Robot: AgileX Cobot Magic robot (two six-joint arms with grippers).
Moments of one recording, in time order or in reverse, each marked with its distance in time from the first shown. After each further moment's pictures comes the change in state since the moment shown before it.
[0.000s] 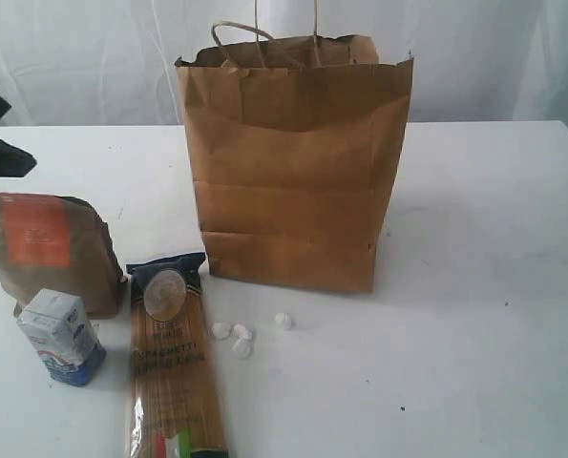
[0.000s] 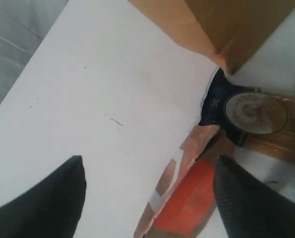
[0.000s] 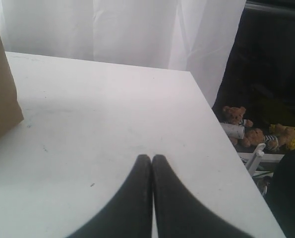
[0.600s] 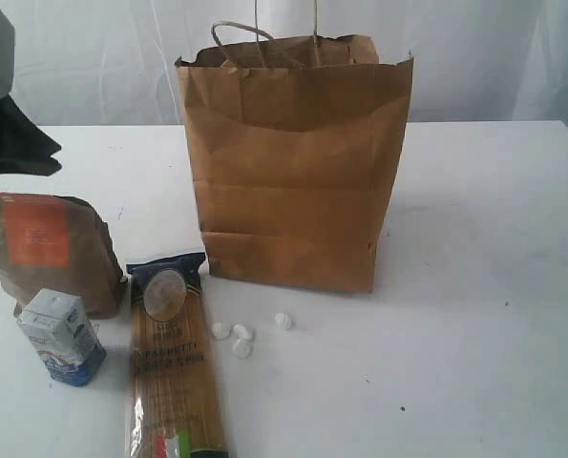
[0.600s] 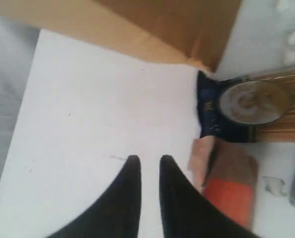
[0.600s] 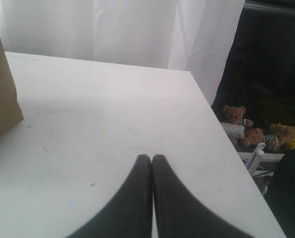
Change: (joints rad) left arm 0.000 0.106 0.007 -0.154 0.020 0.486; right arm 0.000 0.000 0.000 0.000 0.000 0.002
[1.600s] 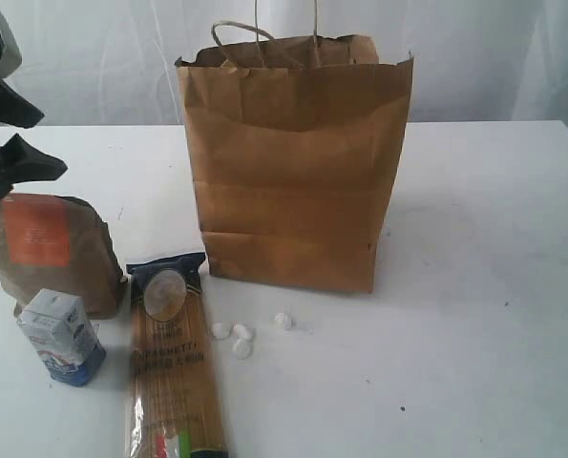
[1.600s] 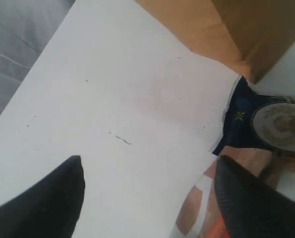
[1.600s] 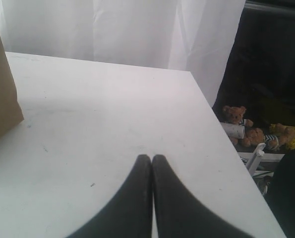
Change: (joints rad) left arm 0.000 0.042 0.000 0.000 -0.149 -0.272; right arm 0.000 0.000 0.000 0.000 0.000 0.000
